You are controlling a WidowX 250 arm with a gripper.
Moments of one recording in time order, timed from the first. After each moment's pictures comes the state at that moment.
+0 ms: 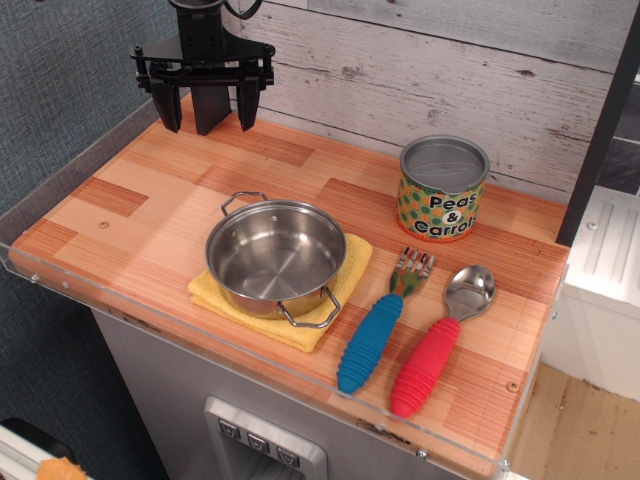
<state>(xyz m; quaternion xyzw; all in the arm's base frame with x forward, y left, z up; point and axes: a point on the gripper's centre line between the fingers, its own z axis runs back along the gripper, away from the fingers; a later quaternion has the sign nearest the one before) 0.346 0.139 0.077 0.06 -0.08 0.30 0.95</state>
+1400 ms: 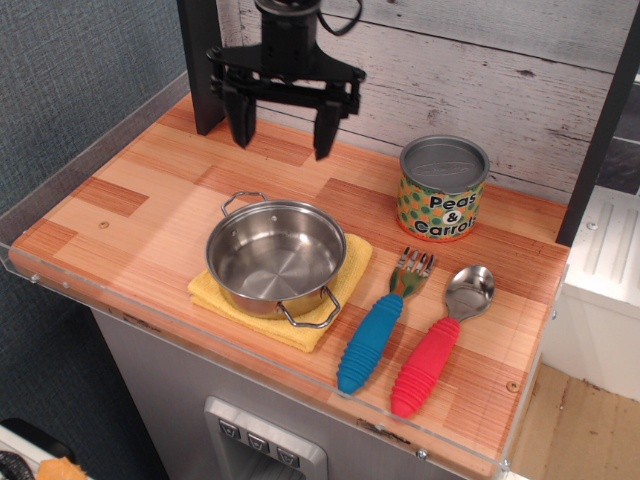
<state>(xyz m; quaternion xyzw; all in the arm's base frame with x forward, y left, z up) 0.328 0.047 0.091 0.06 -0.06 0.17 0.98</state>
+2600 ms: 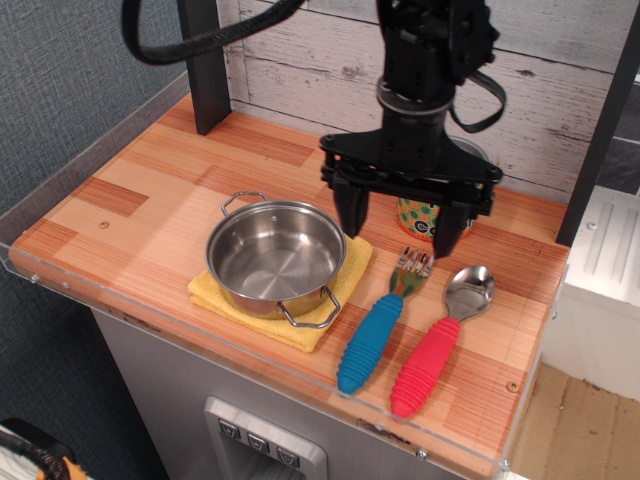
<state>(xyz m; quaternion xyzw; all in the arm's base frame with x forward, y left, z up) 0.294 -0.059 0.077 0.01 -0.07 0.08 0.99</state>
